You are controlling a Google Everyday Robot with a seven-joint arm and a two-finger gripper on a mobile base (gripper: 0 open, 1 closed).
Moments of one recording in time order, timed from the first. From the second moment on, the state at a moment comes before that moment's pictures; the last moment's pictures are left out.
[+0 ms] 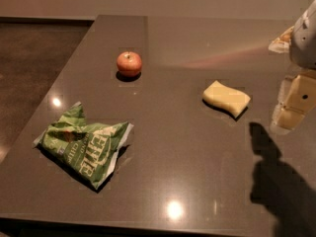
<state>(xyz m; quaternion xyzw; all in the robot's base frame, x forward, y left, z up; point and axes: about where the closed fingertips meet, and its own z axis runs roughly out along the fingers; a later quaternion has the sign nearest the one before) 0.438 -0.217 0.976 -0.60 0.78 -0.03 0.16</state>
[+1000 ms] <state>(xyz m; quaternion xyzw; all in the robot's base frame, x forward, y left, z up) 0.445 -0.169 0.985 -0.63 0.75 0.01 0.18</state>
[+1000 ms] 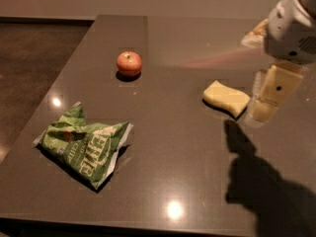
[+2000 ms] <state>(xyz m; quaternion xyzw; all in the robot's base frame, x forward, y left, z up) 0.426 -0.028 0.967 -0.69 0.69 0.04 0.22</state>
